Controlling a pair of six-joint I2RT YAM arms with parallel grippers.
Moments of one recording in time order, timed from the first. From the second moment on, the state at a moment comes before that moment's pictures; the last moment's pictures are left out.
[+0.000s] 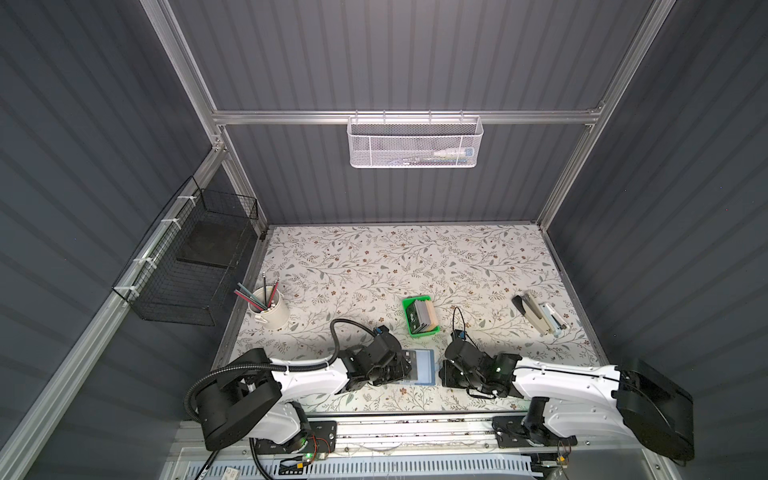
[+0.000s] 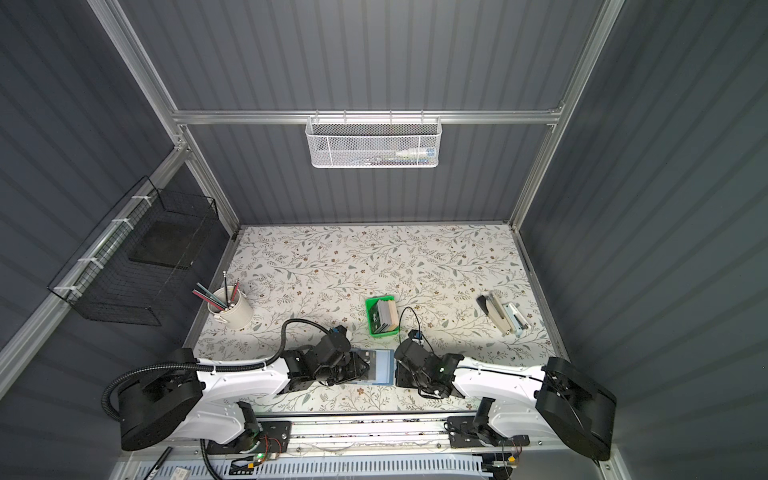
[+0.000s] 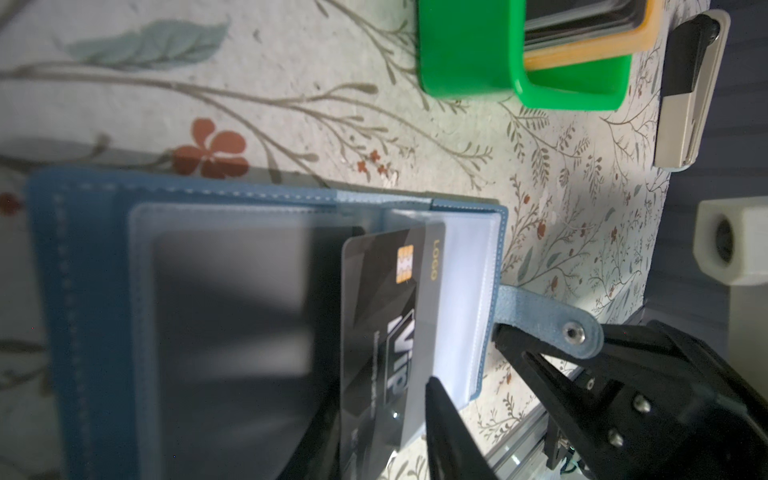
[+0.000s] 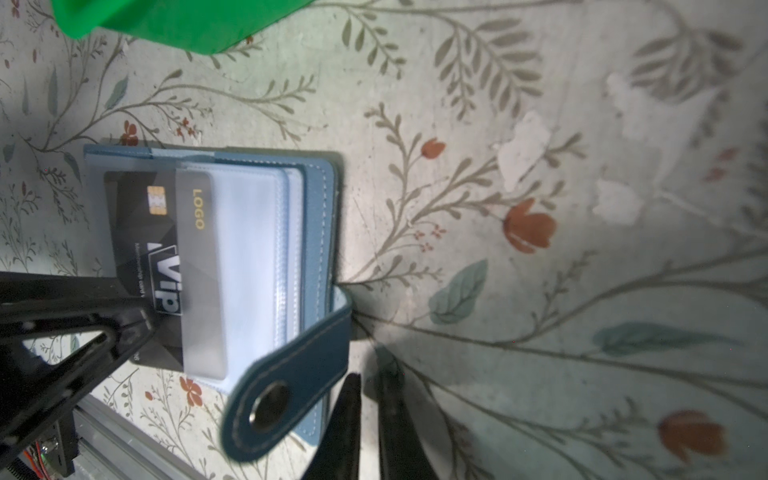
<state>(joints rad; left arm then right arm) -1.04 1.40 0.51 0.02 0.10 -1.14 1.01 1.21 0.40 -0.22 0.03 1.02</state>
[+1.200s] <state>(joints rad) -1.02 1.50 0.60 0.01 0.21 -1.04 1.03 1.15 0.40 -0.23 0.04 1.02</state>
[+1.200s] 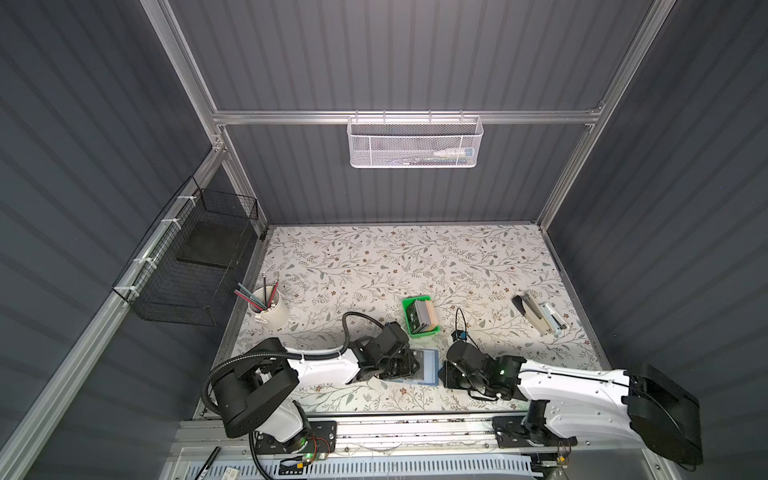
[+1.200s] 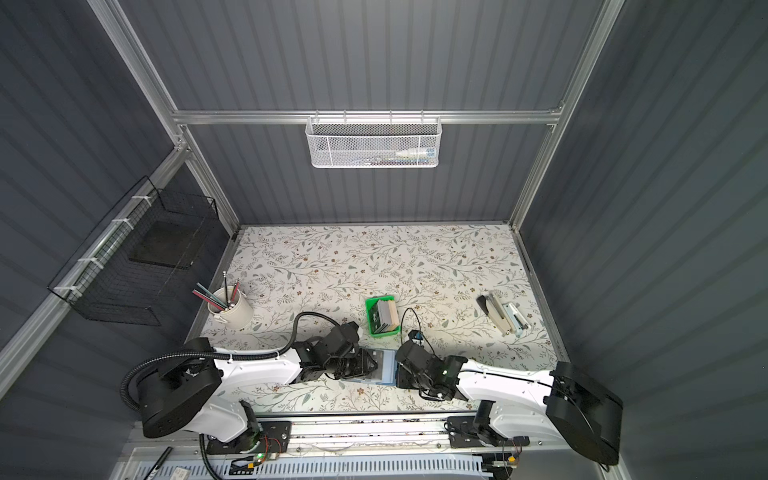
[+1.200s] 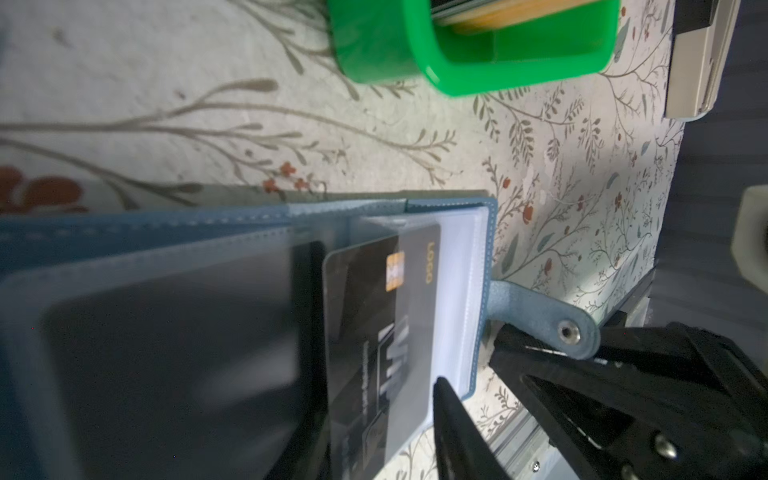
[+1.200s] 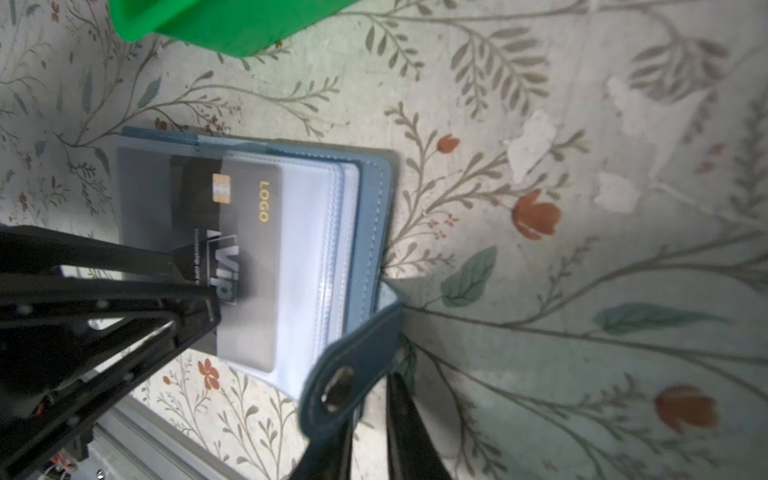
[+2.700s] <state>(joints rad) -0.95 1.49 0.68 -0.22 0.26 -0.93 1.04 1.28 0.47 -0.26 0.05 1.03</state>
